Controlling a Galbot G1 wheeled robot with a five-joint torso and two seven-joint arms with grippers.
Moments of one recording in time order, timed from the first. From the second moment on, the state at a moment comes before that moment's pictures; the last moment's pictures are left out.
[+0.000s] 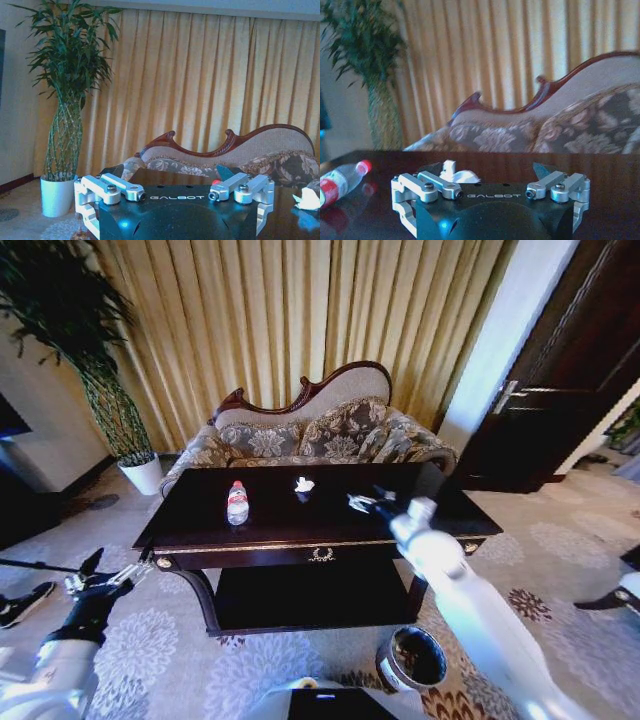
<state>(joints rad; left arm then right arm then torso) 1.91 -1.43 -1.19 -2.50 -0.67 0.20 0.11 -0.75 1.01 0.13 1.86 0.83 -0.47 0.15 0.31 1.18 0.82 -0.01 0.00</state>
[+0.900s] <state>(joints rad) 1.92 -1.46 -1.23 -2.50 -0.67 0.18 0.12 -0.34 1.29 -0.24 1.34 0.71 -0.48 0.11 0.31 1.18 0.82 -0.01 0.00</state>
